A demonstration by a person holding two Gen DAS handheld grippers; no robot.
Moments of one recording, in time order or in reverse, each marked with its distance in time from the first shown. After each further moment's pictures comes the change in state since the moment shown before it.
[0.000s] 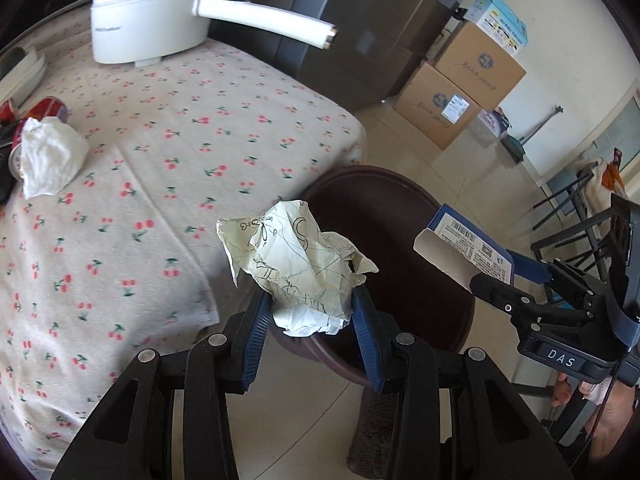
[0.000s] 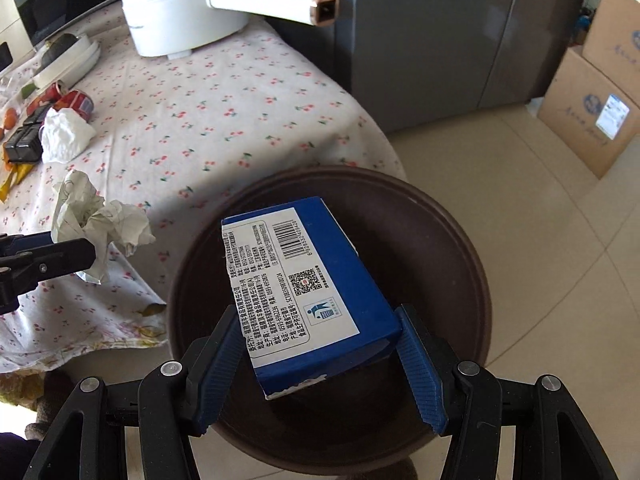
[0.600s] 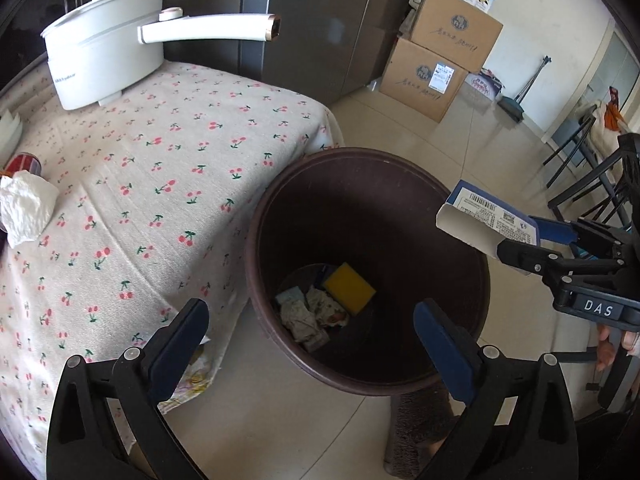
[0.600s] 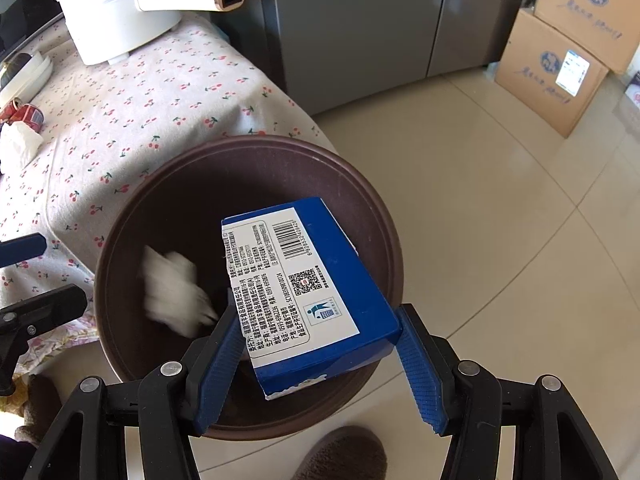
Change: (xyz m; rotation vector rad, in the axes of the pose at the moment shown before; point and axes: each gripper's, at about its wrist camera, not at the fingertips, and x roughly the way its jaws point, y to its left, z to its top) left arm 0.021 -0.037 -0.008 0.181 -0.013 0.111; right arm -0.001 -0.052 -0.017 0.075 0.026 -0.040
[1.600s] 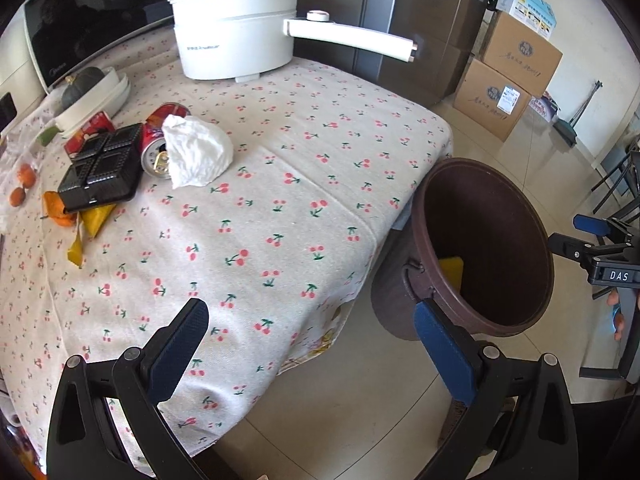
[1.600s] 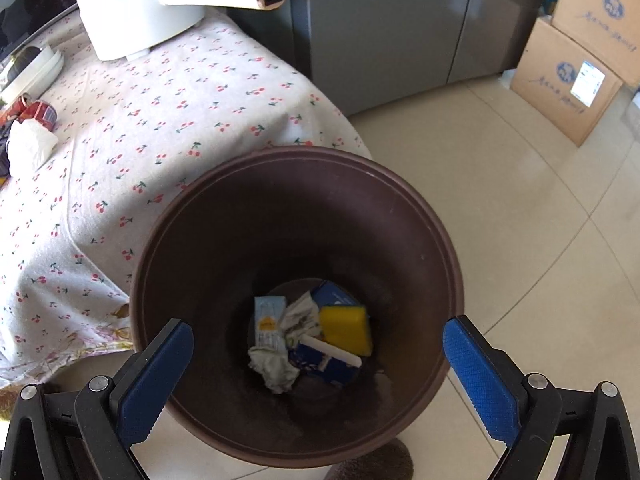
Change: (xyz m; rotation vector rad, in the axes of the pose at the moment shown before) left arm -0.072 0.124 -0.038 -0.133 -0.010 0.177; right arm 0.011 0.053 0.017 -0.027 0.008 0.005
